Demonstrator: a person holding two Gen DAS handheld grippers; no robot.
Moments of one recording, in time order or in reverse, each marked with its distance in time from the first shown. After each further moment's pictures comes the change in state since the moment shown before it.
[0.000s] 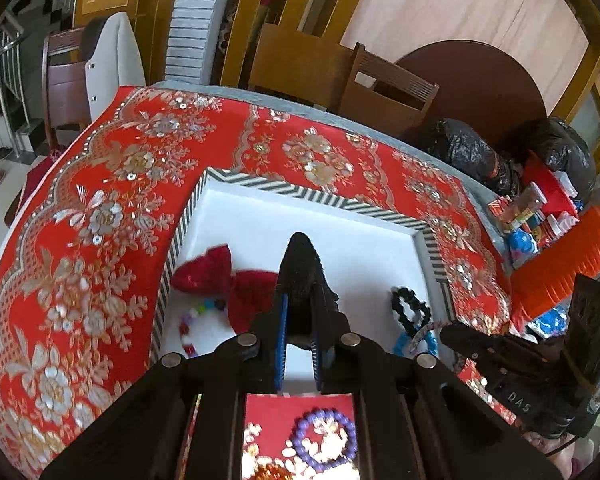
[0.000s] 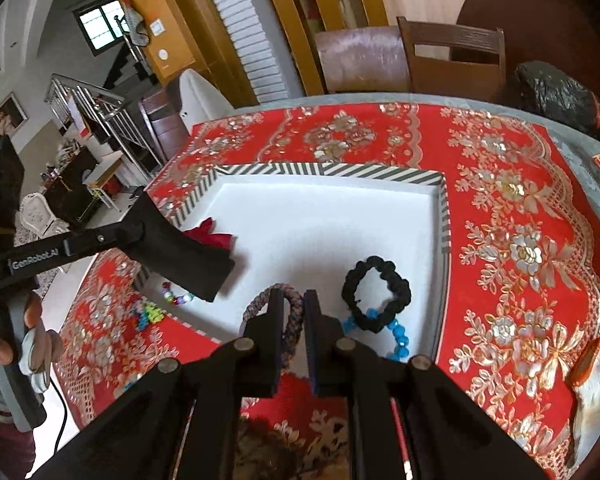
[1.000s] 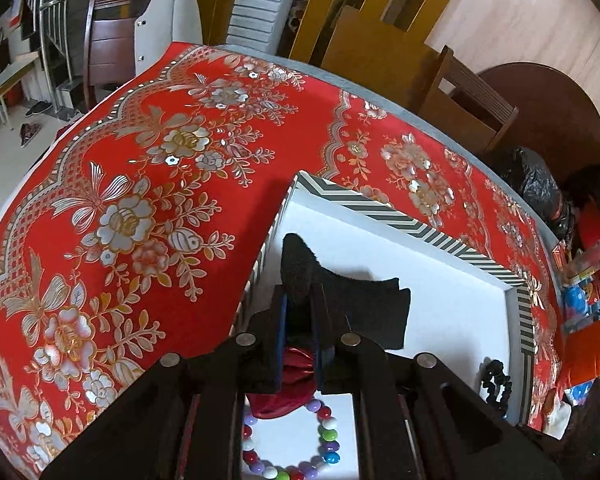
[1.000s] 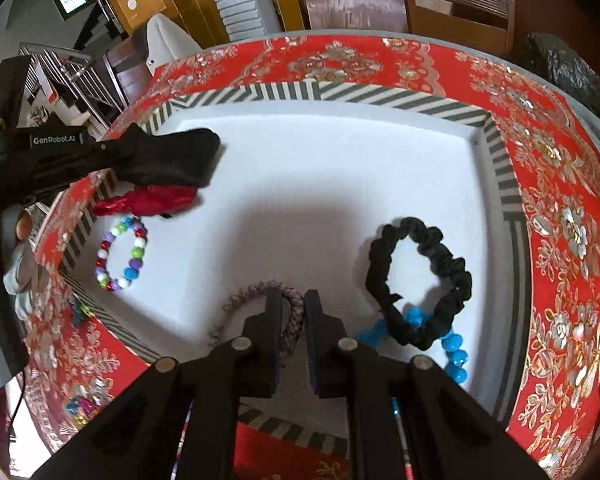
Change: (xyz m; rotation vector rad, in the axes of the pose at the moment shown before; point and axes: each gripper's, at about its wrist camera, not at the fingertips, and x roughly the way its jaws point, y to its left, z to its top) left arm 0.087 0.075 0.033 -0.169 0.038 0.133; right arm 0.089 0.008 -0.013 -0.011 0.164 -0.100
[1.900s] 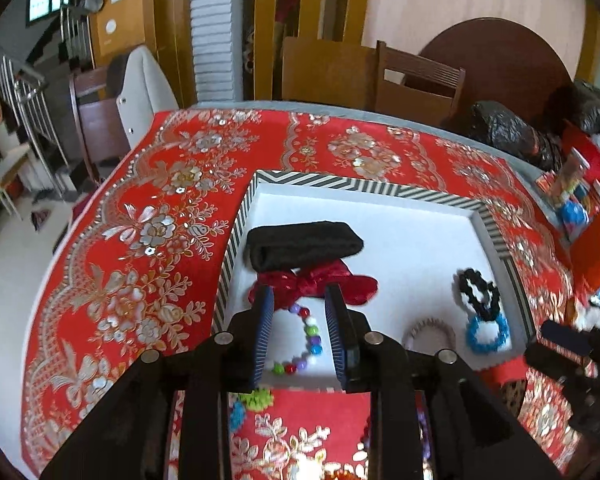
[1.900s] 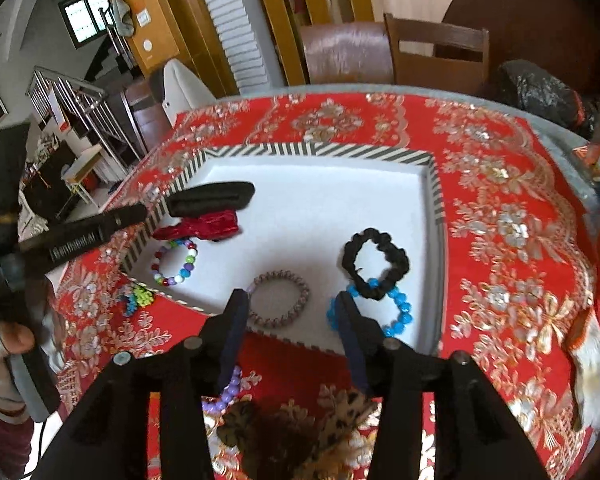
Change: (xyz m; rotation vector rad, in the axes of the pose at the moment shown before) left arm -0.094 -0.048 -0.077 0.283 -0.130 0.081; right arm -0.109 0.003 -0.035 0.016 -0.185 0.008
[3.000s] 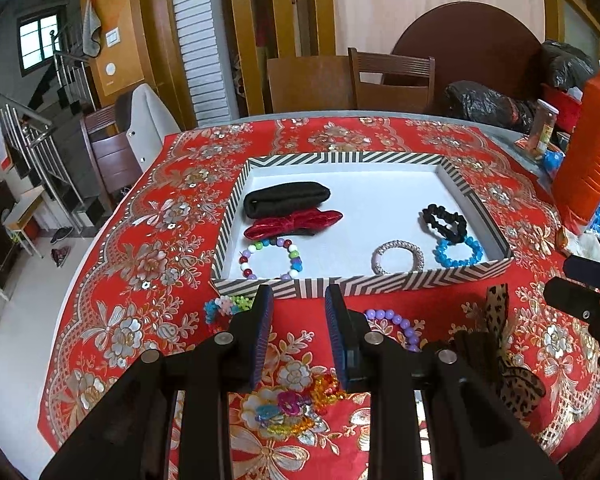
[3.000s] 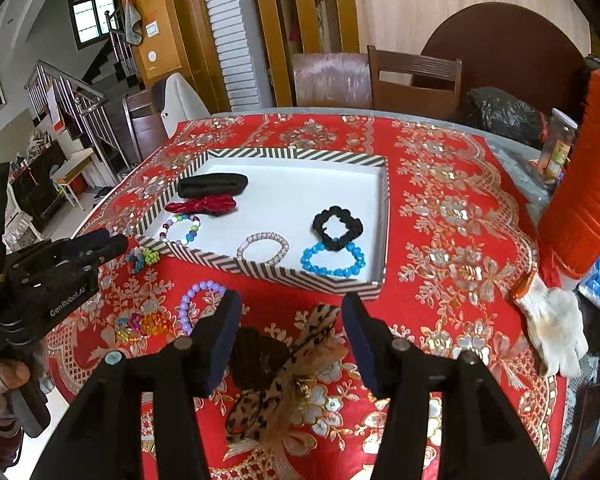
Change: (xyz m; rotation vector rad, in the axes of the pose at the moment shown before) left arm -0.066 -0.037 -0.081 0.126 -0.077 0.062; right arm -0.070 0.007 -0.065 -0.053 -0.069 -0.087
